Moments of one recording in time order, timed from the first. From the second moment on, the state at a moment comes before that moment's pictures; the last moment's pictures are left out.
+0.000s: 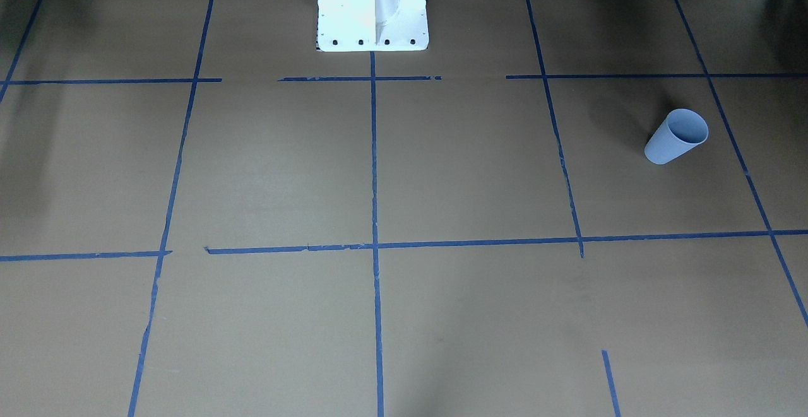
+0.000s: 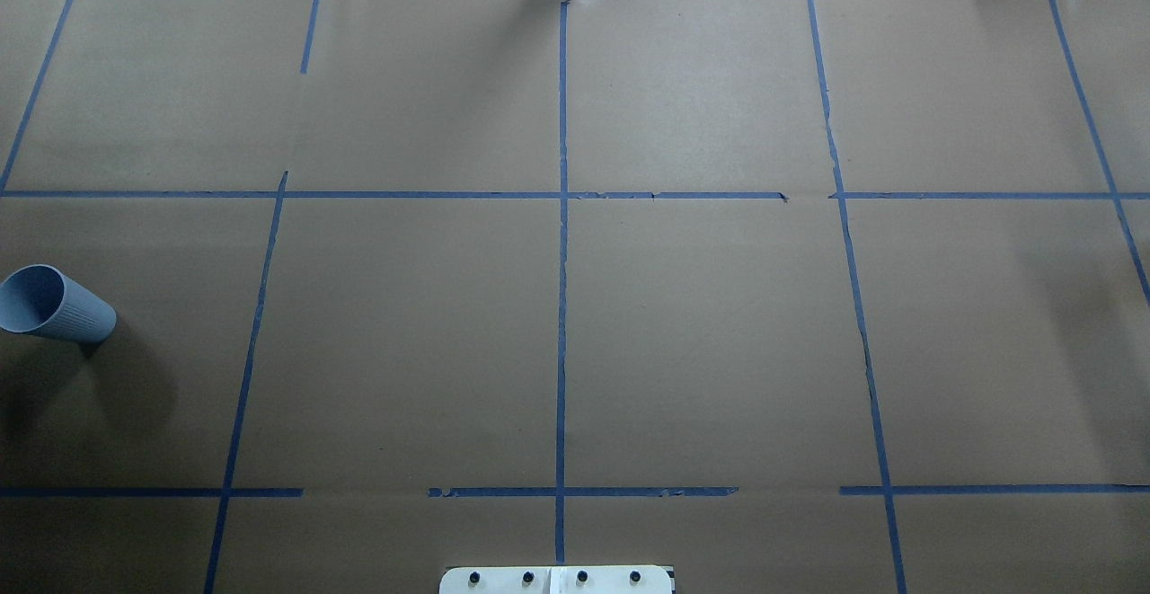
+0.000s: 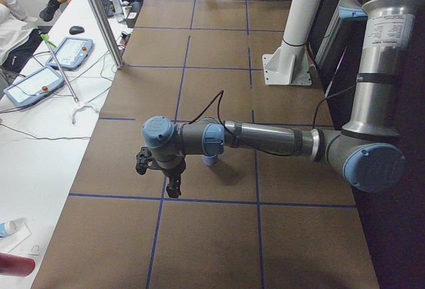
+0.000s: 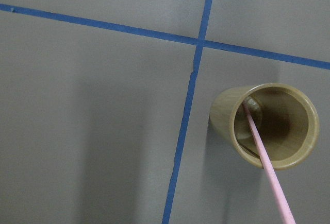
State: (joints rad) left arm -1.54 -1.64 -1.61 -1.43 -2.38 0.06; right arm 1.58 -1.72 1.80 -1.65 2.37 -0.18
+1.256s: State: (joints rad) left arm -1.52 -1.60 -1.61 -1.55 -2.38 -0.07; right arm 1.58 -1.73 1.82 -1.64 2.39 -0.18
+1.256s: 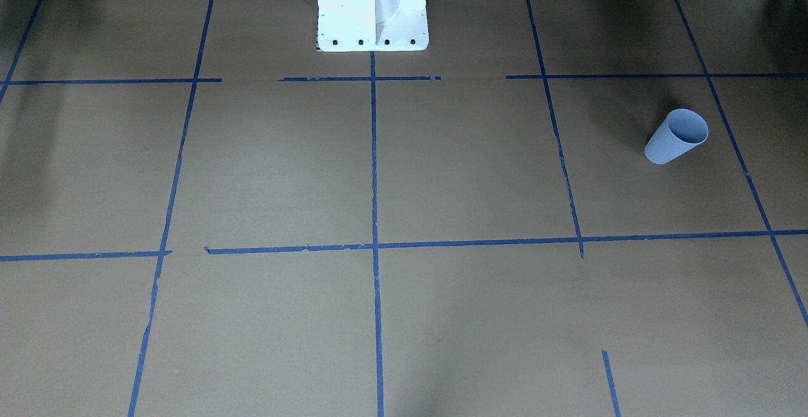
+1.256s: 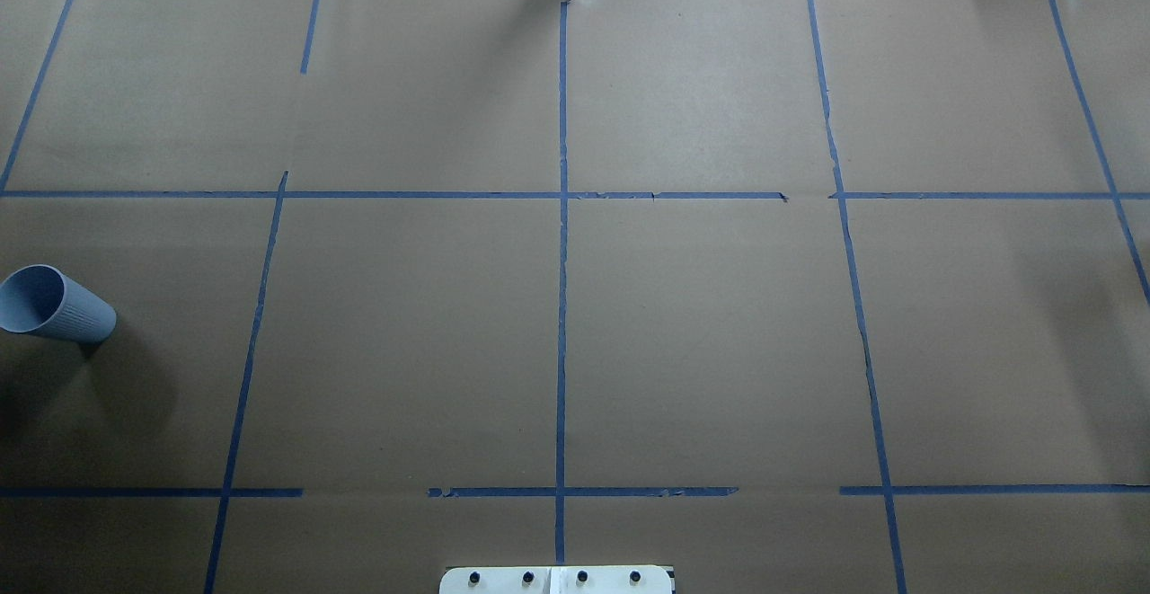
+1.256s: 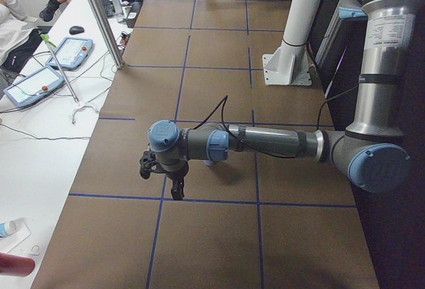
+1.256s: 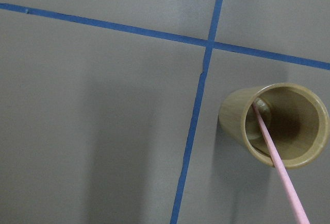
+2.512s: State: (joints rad) left arm -1.16 -1.42 -1.71 -2.10 -2.37 -0.55; right arm 1.57 -1.75 1.86 -1.64 2.39 -0.16
